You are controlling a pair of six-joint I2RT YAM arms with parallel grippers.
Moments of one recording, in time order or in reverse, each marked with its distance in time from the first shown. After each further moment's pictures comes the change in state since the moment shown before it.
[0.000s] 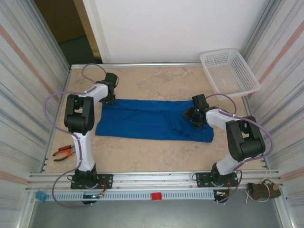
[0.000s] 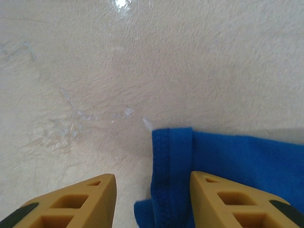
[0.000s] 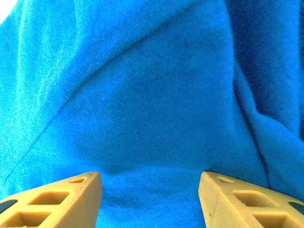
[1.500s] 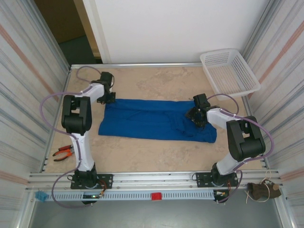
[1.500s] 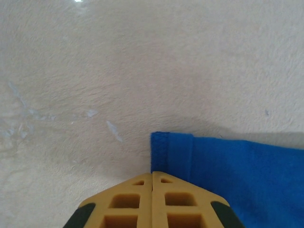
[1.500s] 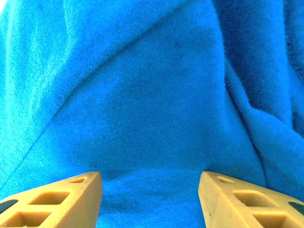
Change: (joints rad) left arm 0.089 -0.019 0.005 0.004 0.306 -0.156; right arm -0.020 0.000 0.014 -0.051 0.057 0.024
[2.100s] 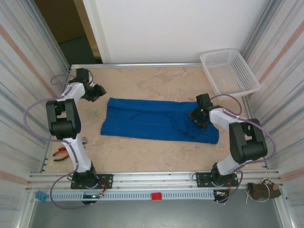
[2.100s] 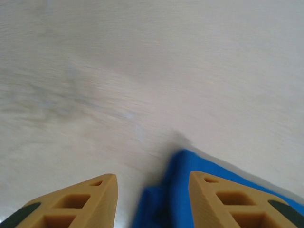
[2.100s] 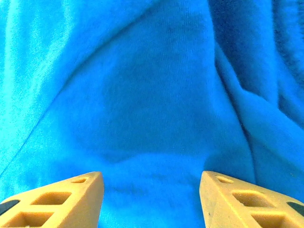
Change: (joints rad) left arm 0.158 -0.151 -0.039 0.034 0.389 -0.320; right arm -0.029 -0.070 0.004 -0.100 -0.023 -0.047
